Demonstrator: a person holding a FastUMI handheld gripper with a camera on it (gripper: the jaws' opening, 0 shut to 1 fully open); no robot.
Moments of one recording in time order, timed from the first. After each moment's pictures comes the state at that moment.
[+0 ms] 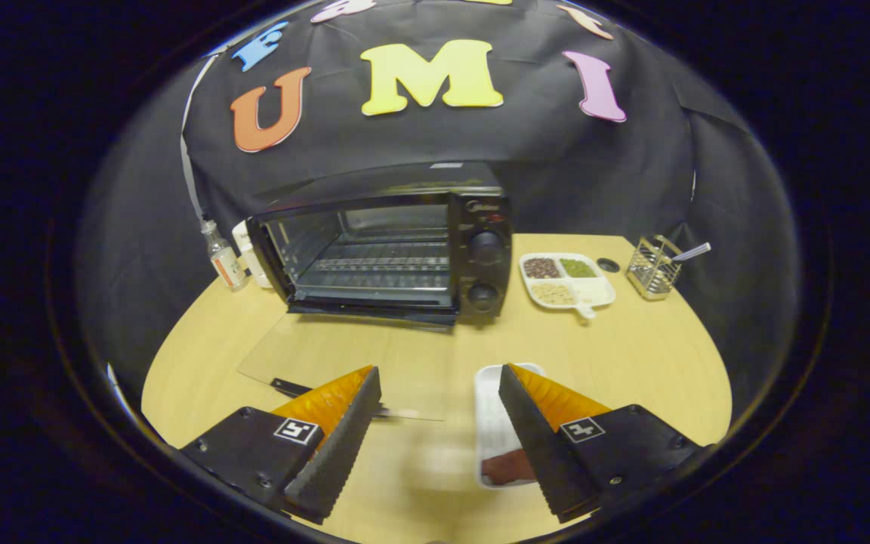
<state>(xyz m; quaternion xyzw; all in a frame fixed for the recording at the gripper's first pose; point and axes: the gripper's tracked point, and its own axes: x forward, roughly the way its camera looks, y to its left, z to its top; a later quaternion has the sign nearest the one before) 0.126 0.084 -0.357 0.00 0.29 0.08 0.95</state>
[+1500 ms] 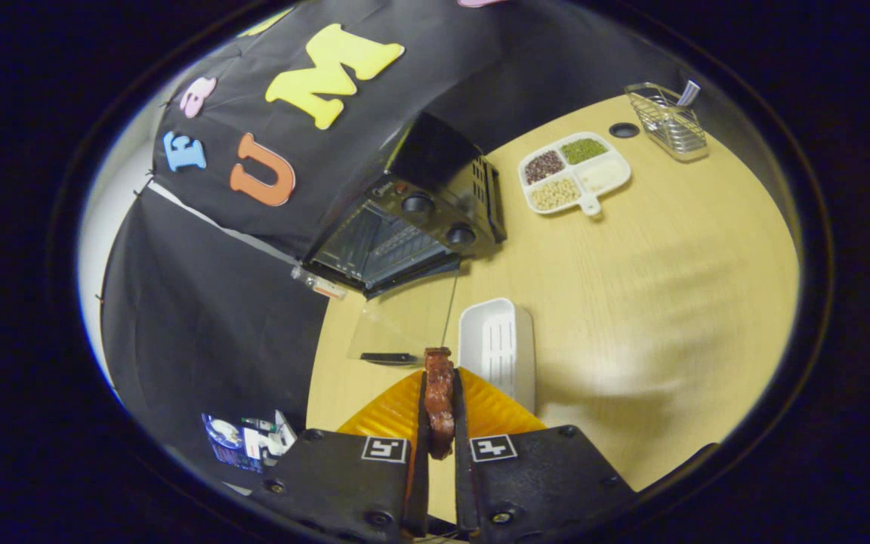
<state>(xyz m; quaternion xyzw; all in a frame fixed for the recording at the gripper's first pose) 0.096 0.040 -0.349 0.29 0.44 0.27 0.81</state>
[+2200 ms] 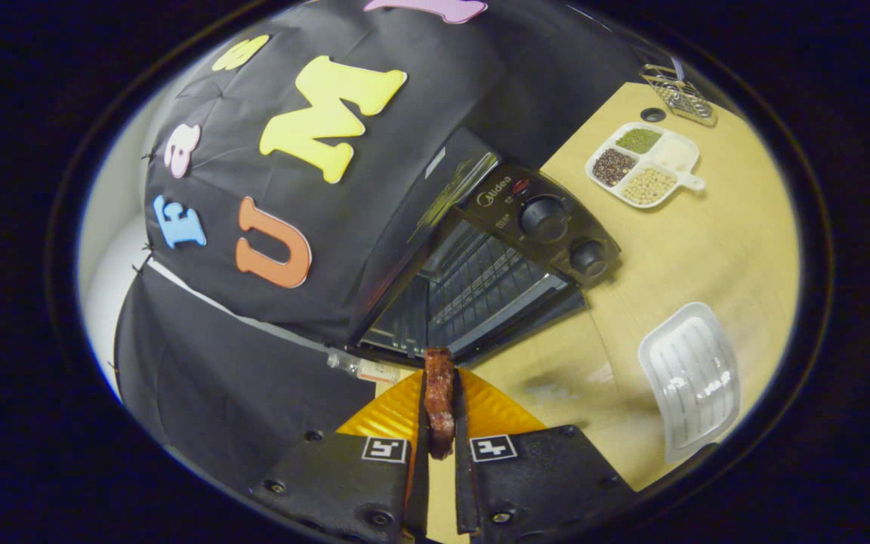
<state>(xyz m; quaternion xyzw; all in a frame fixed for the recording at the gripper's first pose) 0.182 0.207 -0.321 0.44 0.32 0.20 0.81</state>
